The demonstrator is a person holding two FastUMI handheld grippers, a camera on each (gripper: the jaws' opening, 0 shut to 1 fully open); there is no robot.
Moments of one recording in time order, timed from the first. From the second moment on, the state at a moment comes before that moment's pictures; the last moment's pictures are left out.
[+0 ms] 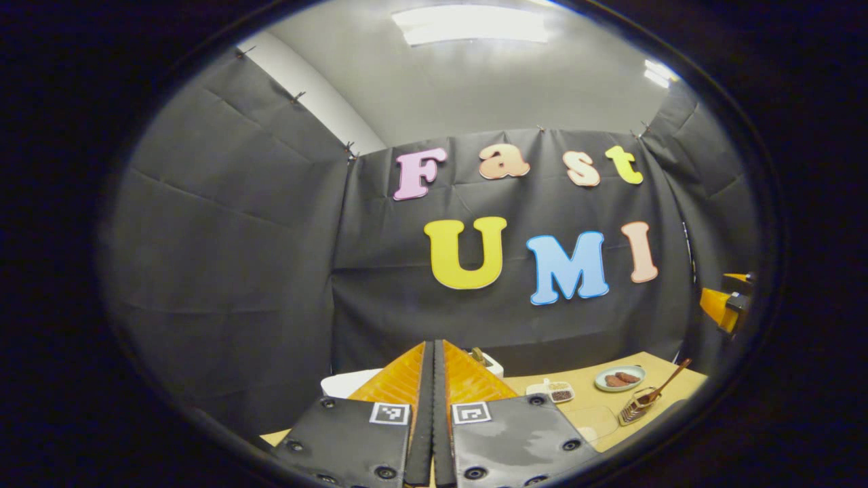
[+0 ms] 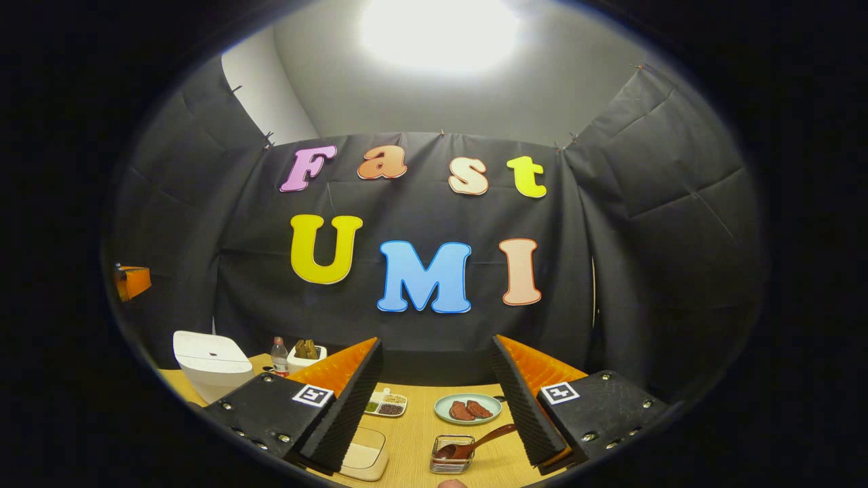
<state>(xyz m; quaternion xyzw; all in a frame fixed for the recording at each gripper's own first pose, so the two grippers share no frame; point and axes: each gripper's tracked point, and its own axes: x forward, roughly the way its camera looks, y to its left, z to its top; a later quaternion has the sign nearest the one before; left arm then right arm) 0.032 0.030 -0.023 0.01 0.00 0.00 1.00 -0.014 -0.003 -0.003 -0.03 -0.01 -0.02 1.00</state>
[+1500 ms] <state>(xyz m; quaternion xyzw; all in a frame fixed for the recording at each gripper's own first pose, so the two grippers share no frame) 0.215 0.111 -0.254 -0.02 0.22 -0.04 0.98 -0.072 -0.060 -0.024 -0.07 0.05 -0.19 0.98</state>
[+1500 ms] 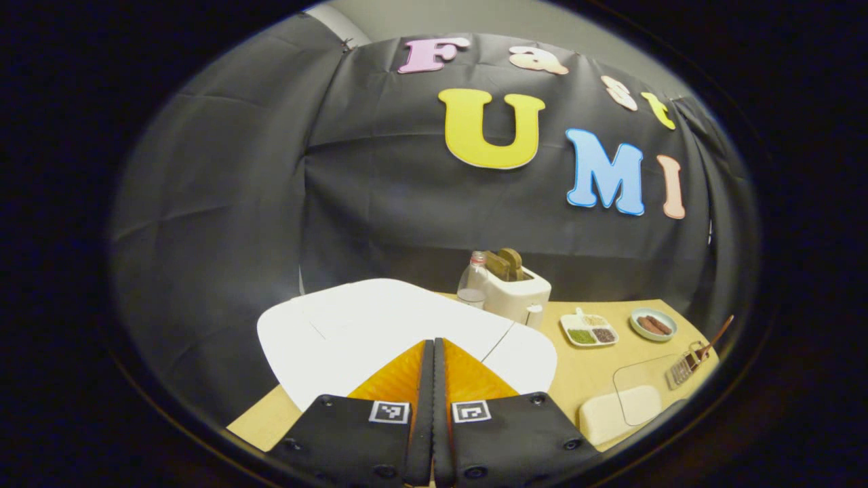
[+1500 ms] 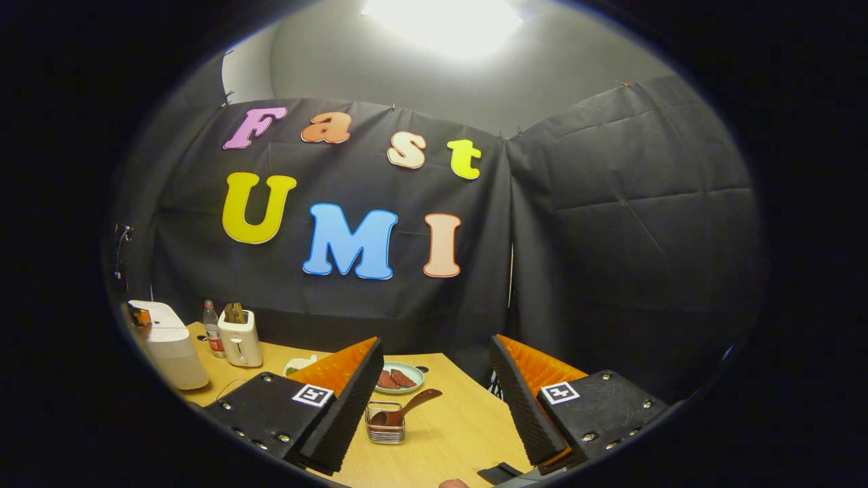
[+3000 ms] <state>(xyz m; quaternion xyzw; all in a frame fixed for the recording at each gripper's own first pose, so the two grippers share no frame) 0.095 0.068 -0.011 -0.01 -0.02 0.03 1.00 0.020 -0.103 -0.087 0.03 0.08 -0.10 0.99</state>
